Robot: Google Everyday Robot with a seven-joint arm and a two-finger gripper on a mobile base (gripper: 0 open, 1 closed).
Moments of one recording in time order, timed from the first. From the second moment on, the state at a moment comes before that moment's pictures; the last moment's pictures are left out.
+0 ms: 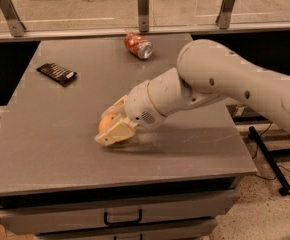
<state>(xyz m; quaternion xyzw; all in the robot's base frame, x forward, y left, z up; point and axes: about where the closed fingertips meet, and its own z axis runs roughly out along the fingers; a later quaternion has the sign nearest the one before) 0.479 0.081 0.837 -0.60 0.66 0.30 0.33</state>
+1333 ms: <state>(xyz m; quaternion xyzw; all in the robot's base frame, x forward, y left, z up) 0.508 0.030 0.877 -0.60 0.66 0.27 0.37</state>
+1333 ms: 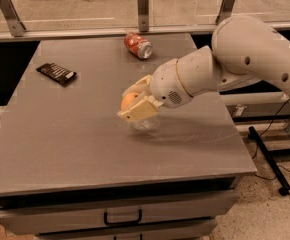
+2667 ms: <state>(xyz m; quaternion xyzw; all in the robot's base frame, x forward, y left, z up) 0.679 -0.028 0.899 -0.58 0.66 0.18 0.44</state>
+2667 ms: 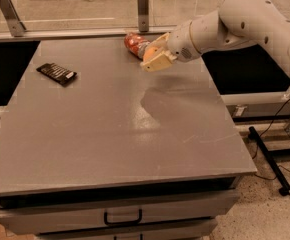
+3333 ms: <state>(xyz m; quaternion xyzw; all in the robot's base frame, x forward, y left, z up) 0.743 -0.056 0.888 -0.54 0.67 0.14 0.48</state>
